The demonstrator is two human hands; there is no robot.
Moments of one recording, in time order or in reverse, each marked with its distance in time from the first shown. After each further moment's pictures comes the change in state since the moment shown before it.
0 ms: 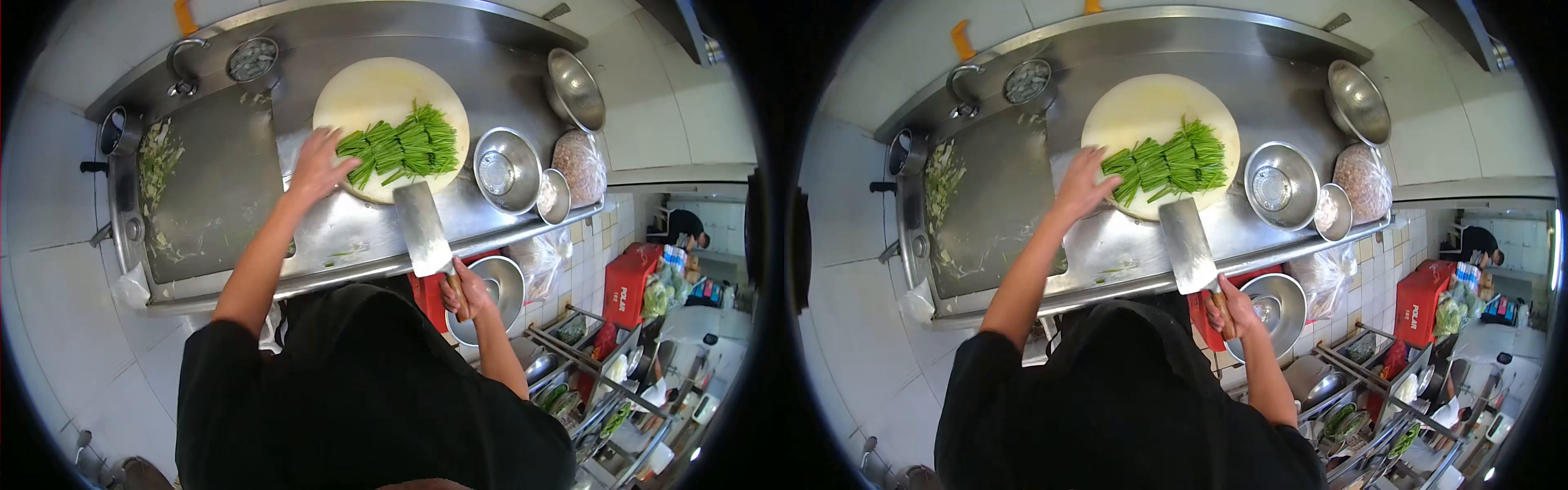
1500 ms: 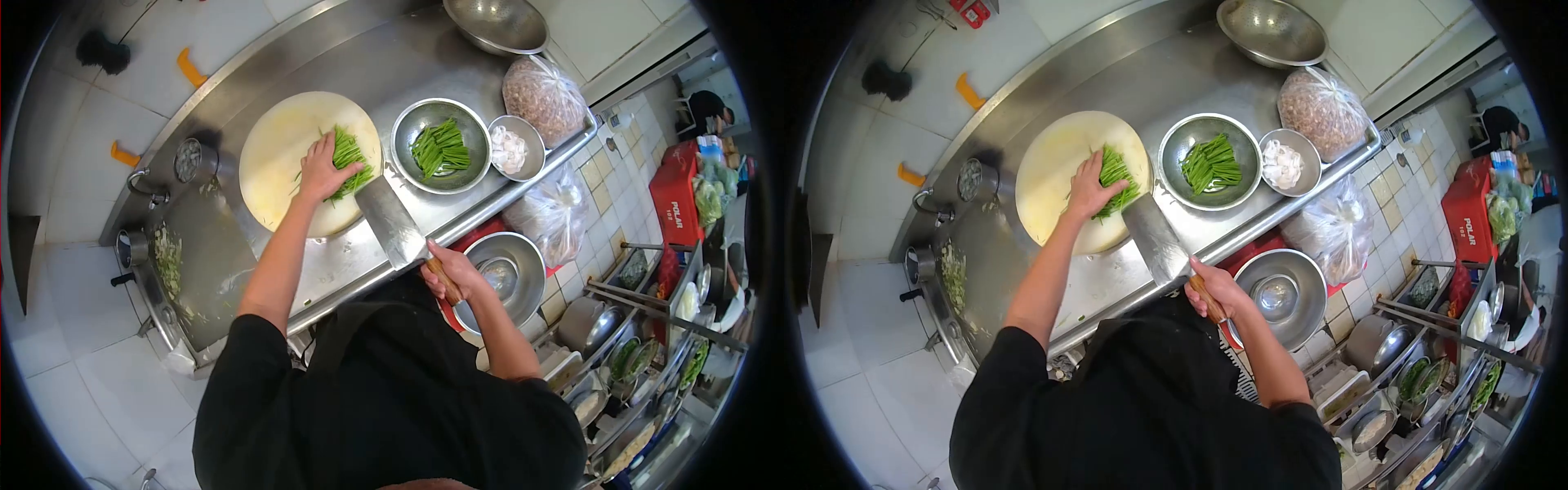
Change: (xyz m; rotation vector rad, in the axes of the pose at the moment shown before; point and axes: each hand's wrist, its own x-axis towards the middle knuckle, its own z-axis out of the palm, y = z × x) left_hand 0.107 0.138 0.123 0.245 -0.271 0.098; right_hand -0.010 -0.028 -0.093 0.068 -0.142 -0.152
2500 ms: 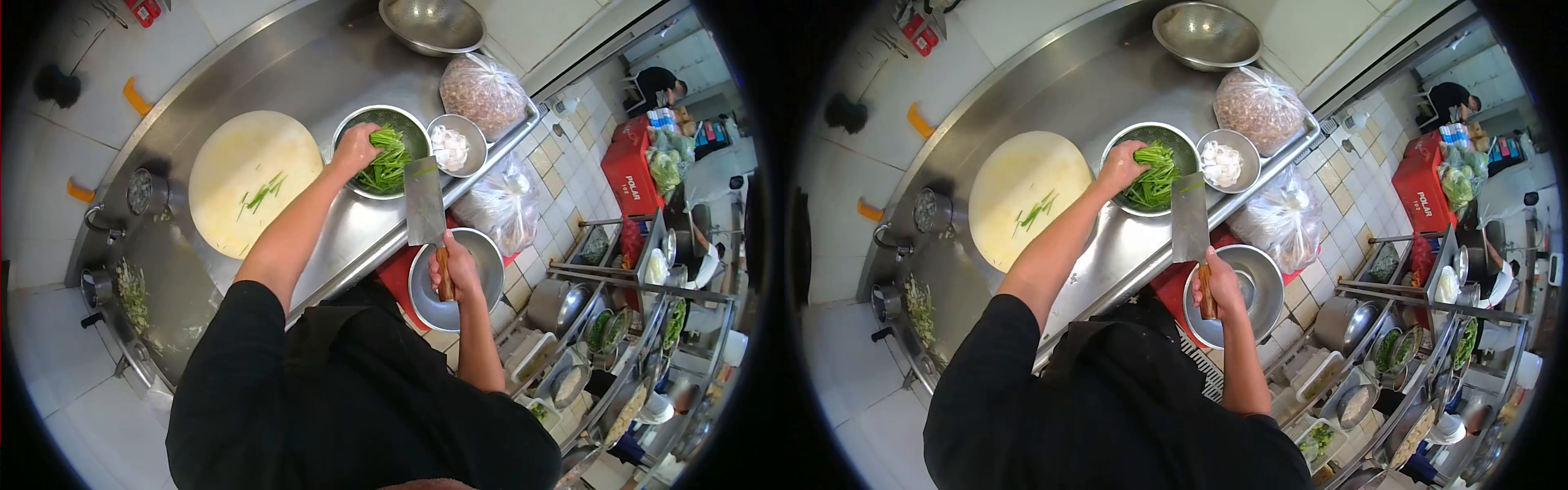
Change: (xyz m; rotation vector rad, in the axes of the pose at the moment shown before) left_hand 0.090 0.145 0.074 -0.498 0.042 0.400; right_hand -0.073 -0.011 -0.013 0.072 0.694 -0.345
